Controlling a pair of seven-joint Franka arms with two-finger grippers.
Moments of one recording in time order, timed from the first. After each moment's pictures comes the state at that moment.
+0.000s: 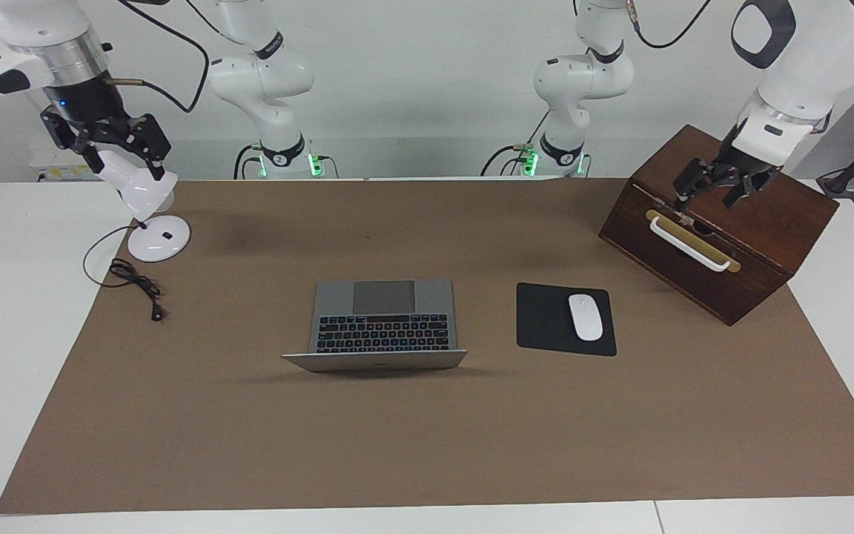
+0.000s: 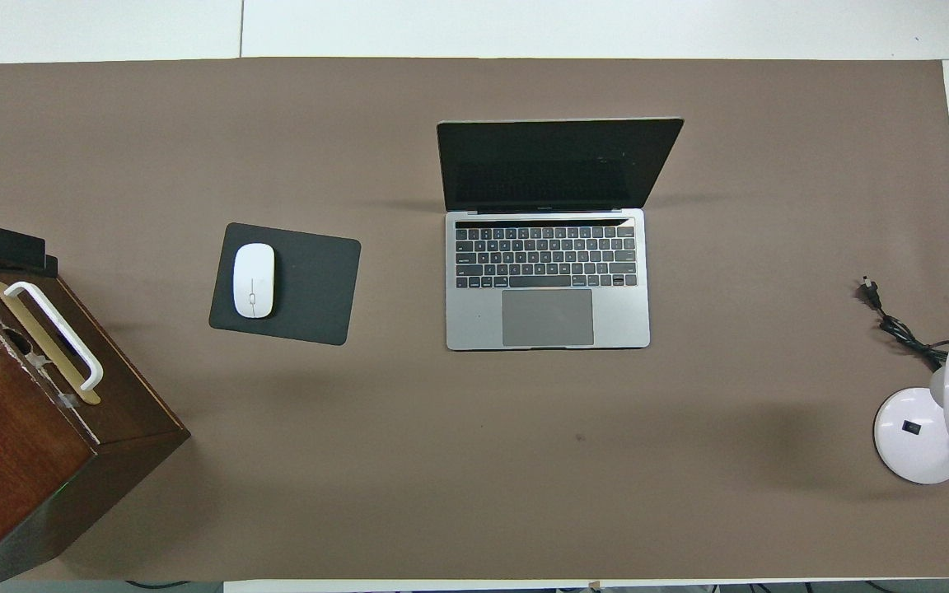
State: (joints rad) left arm 0.01 -0.05 0.02 -1.68 -0.04 1.62 0.01; right arm 0.17 -0.08 -0.25 -1.55 -0.07 1.52 0.05
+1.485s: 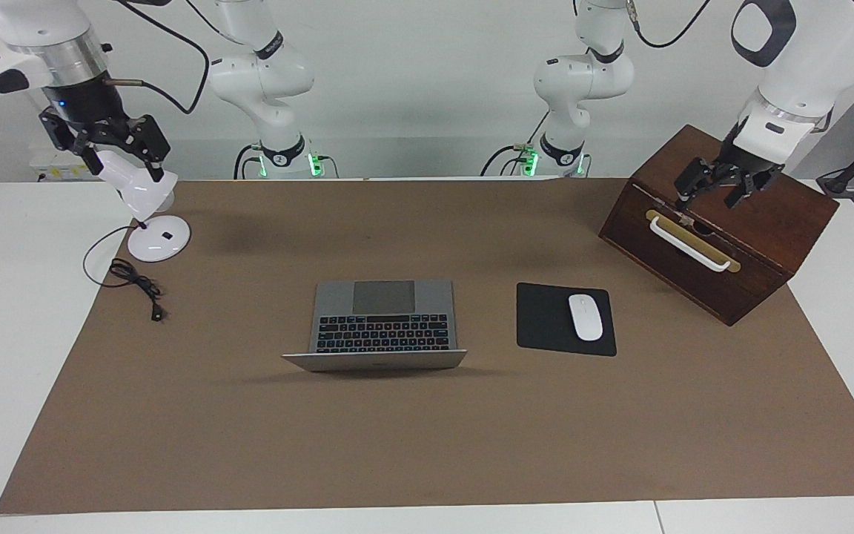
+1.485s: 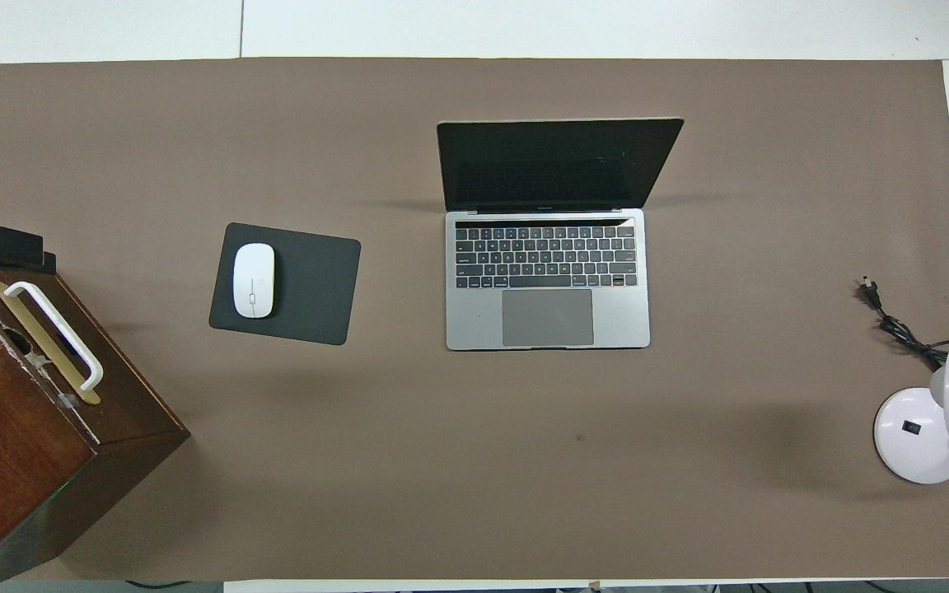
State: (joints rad) left arm 0.01 -0.05 0.02 -1.68 -0.04 1.63 0.01; right arm 0.17 -0.08 -0.25 -1.56 -0.07 1.54 0.05
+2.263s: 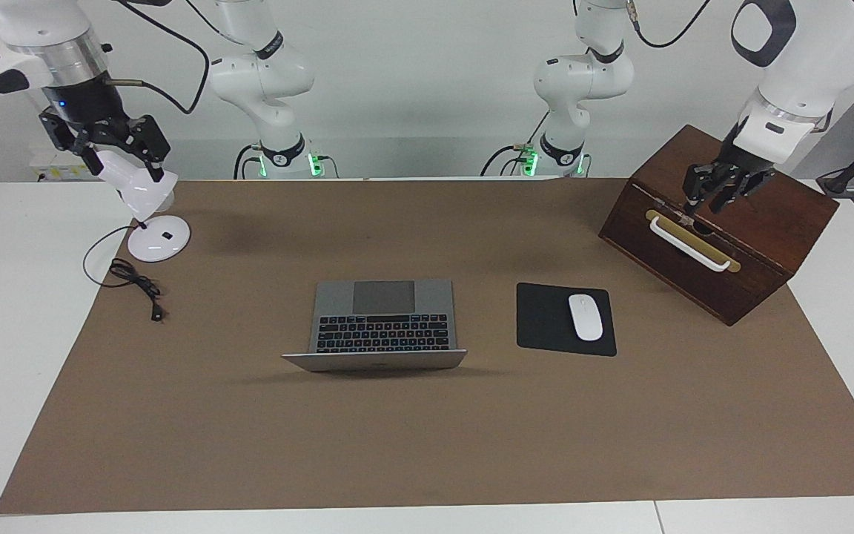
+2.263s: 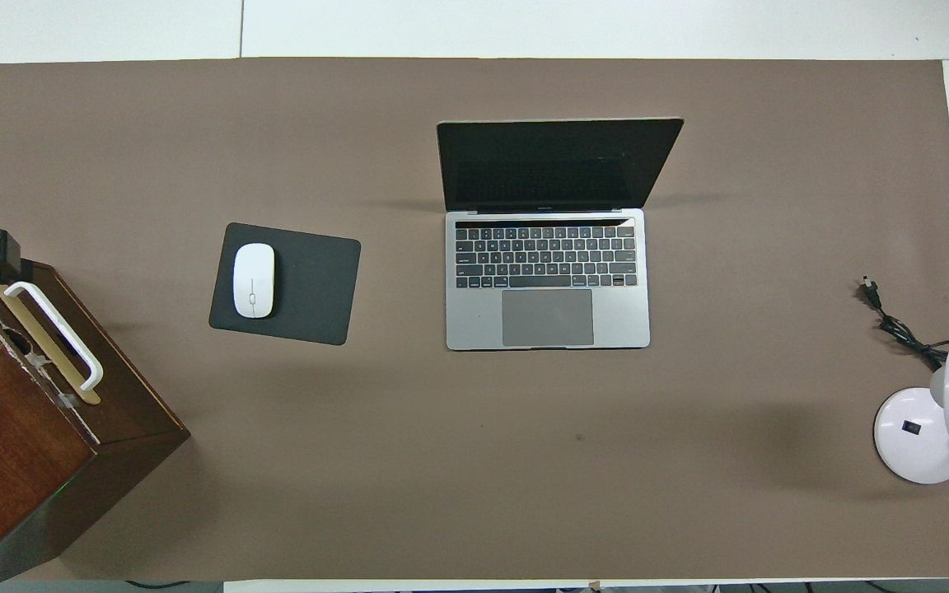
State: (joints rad) left arm 0.01 -0.05 0.02 -1.68 -0.04 1.63 0.01; right arm 0.17 -0.08 -0.25 -1.56 -0.07 1.54 0.05
